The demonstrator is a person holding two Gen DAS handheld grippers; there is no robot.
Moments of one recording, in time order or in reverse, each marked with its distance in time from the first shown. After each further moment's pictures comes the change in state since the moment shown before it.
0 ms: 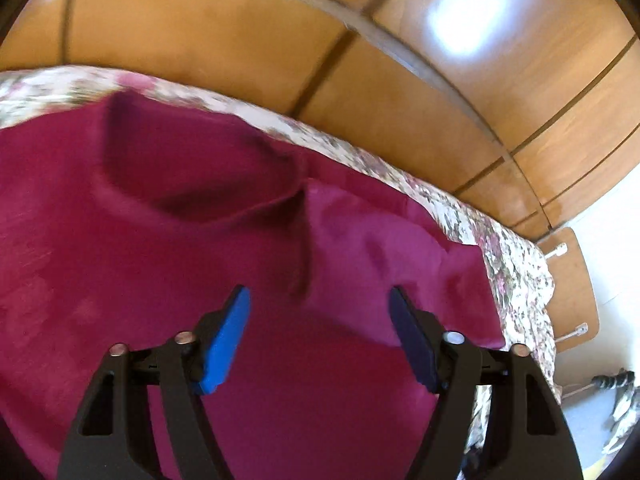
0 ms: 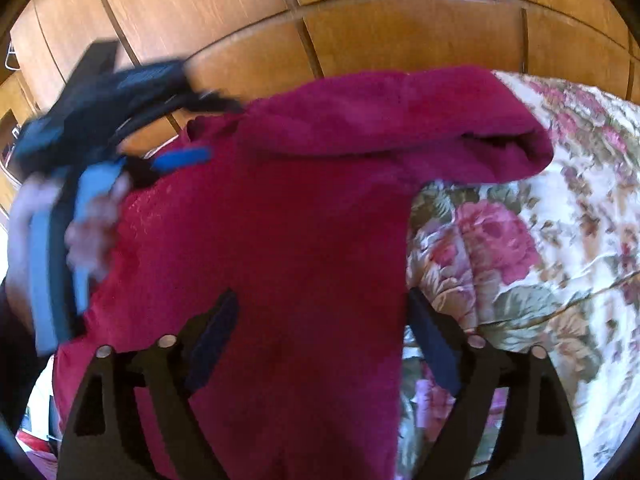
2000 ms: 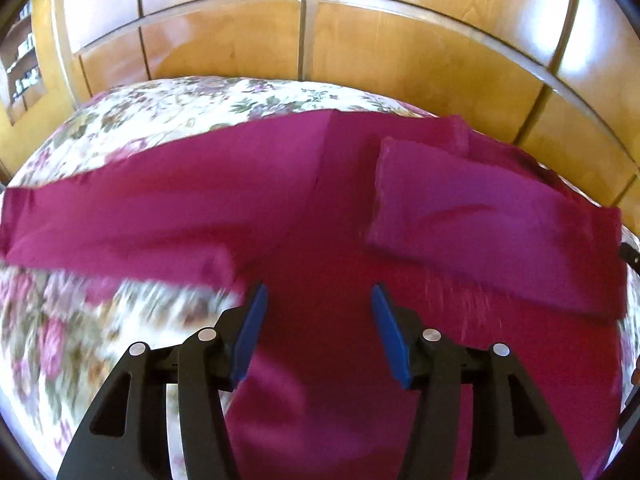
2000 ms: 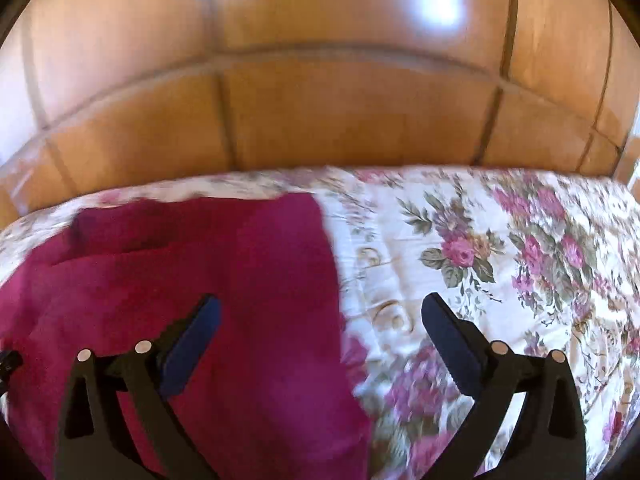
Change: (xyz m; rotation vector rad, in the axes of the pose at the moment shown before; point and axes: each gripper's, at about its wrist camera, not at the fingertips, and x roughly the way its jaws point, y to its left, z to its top) left arm -0.137 0.154 -0.080 -0.023 -0.185 0.570; right arm 0.030 0.028 0.115 -0.061 -0.135 -0.302
